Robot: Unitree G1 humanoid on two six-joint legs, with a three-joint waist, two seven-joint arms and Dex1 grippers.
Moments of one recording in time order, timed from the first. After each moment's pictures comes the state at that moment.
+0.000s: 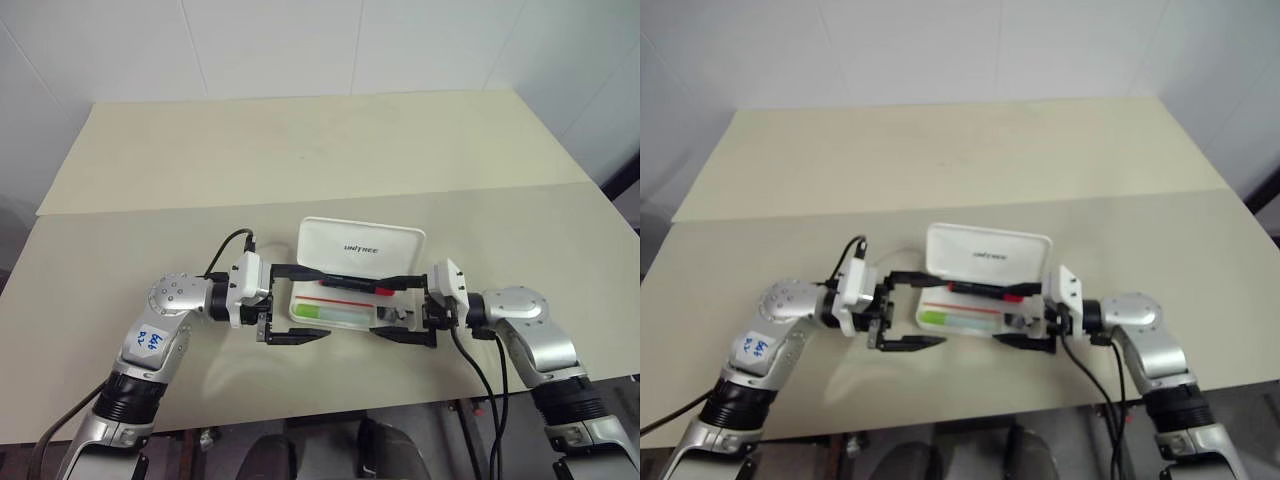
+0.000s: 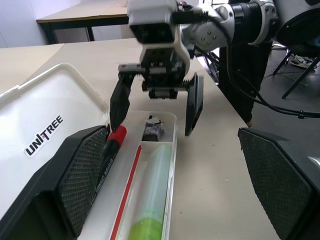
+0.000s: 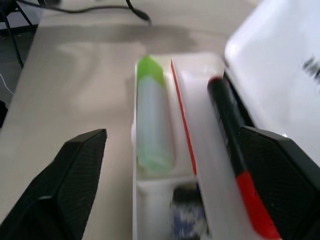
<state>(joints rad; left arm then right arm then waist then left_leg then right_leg) -0.36 0.53 -0.12 -0.14 -0.43 0.15 -1.16 -0.33 -0.59 0.08 0.03 0.39 0.11 1.27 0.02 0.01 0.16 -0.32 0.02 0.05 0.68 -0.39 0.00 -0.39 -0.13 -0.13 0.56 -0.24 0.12</state>
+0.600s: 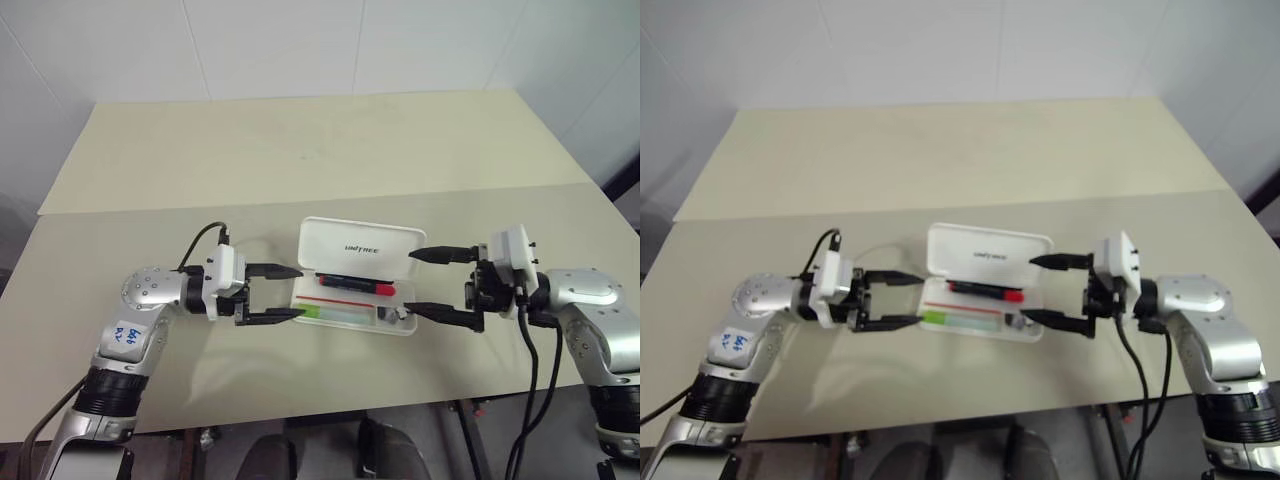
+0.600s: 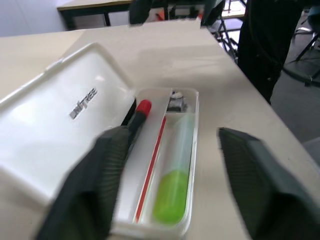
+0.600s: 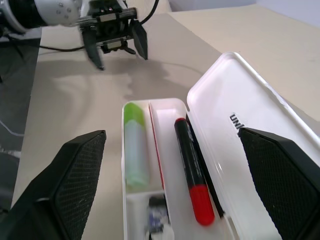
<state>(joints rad) -0.37 0.61 -0.03 -0.01 -0.42 0.05 -1.22 -0.27 -0.77 -0.14 -0.16 0.58 0.26 1.29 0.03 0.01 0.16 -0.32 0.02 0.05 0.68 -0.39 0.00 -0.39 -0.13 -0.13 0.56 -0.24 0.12</state>
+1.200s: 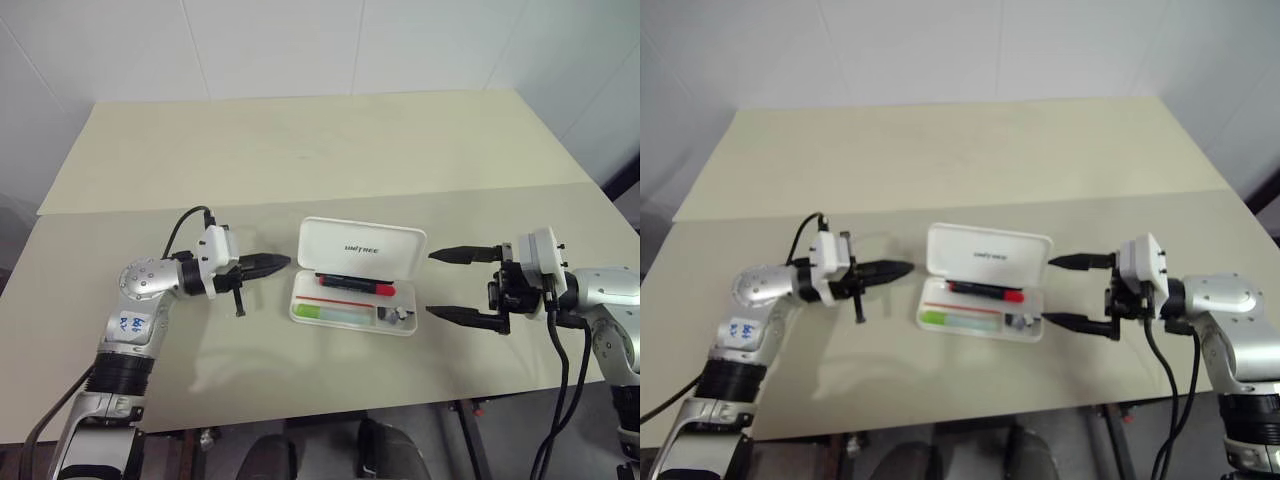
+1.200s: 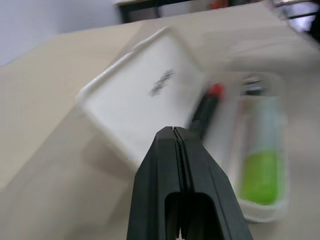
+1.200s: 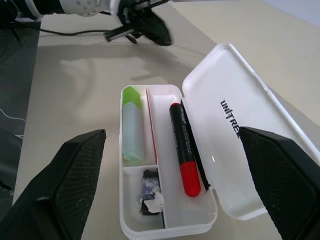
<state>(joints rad) -0.47 0.52 0.00 0.21 -0.29 -0.08 -1.00 -0.27 -0.81 -0.16 -0.10 0.56 0.20 1.34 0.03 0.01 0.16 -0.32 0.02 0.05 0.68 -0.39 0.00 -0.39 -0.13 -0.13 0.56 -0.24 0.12</state>
